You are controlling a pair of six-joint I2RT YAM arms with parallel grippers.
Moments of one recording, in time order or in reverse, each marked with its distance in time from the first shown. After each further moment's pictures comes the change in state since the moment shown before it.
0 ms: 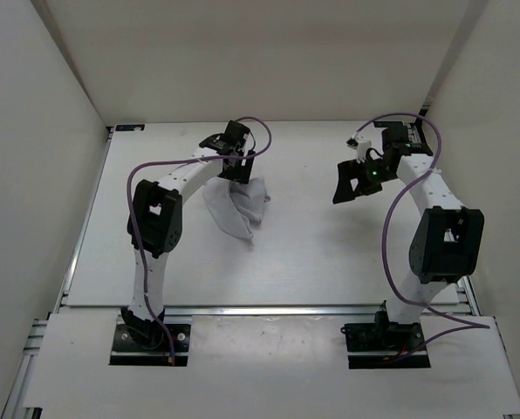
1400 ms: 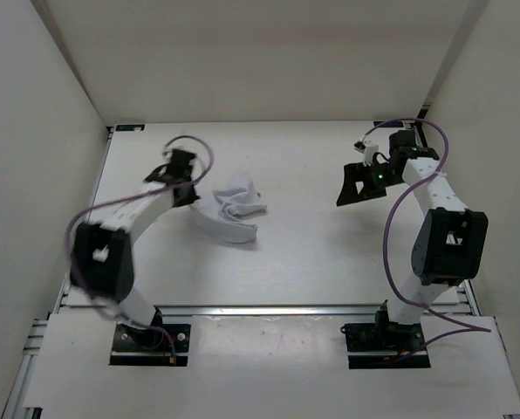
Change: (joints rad) left arm 0.135 -0.373 -0.539 0.164 -0.044 -0.265; right arm -0.072 -0.019 -0.048 0.000 -0.045 0.021
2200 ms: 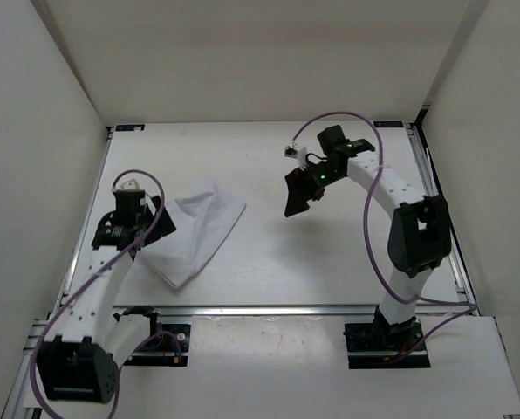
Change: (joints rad) left arm 0.290 -0.846 -0.523 -0.164 0.196 -0.073; right arm 0.403 0.108 0.152 -0.014 -0.122 -0.033
